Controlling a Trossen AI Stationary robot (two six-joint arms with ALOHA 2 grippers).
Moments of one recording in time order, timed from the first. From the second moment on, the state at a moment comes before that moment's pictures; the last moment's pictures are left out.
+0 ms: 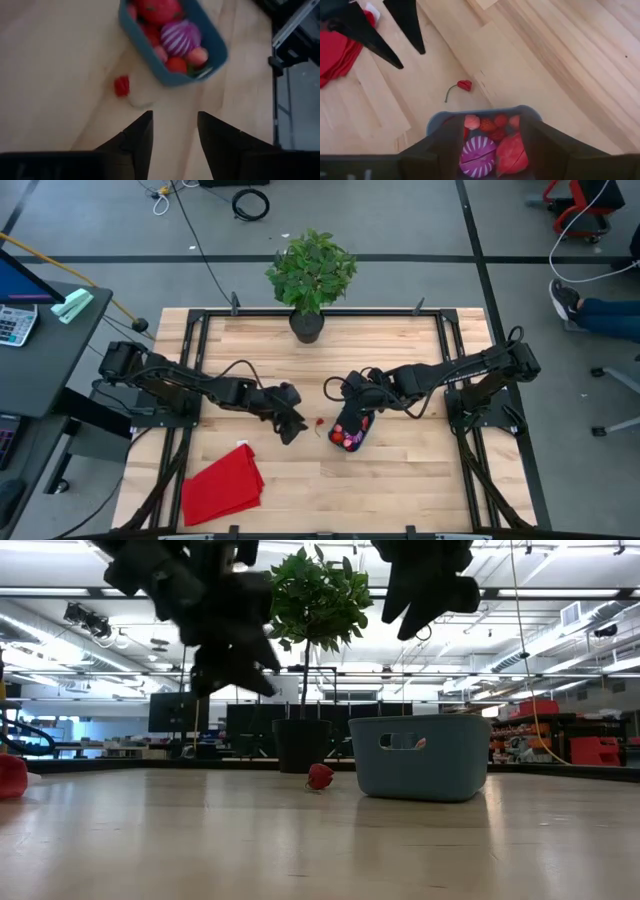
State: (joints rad) left arm -0.15 1.49 0.78 0.02 0.02 -0.71; right arm 0.19 1.61 1.37 -0.84 0.25 0.80
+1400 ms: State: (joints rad) left arm -0.14 1.80 0.79 0.30 -0.14 -0.54; right arm 0.19 1.61 1.37 -0.78 0.26 0.84
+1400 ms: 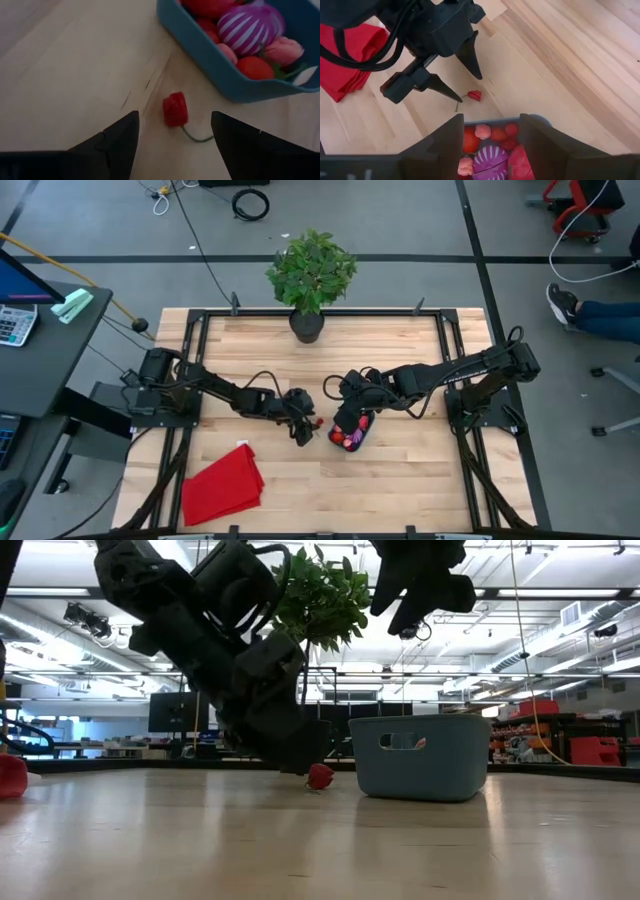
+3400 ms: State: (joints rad) left arm -0.15 1.76 0.88 0.52 -0.10 -0.48; right arm 0.27 1.61 1.37 -1.20 0.19 1.09
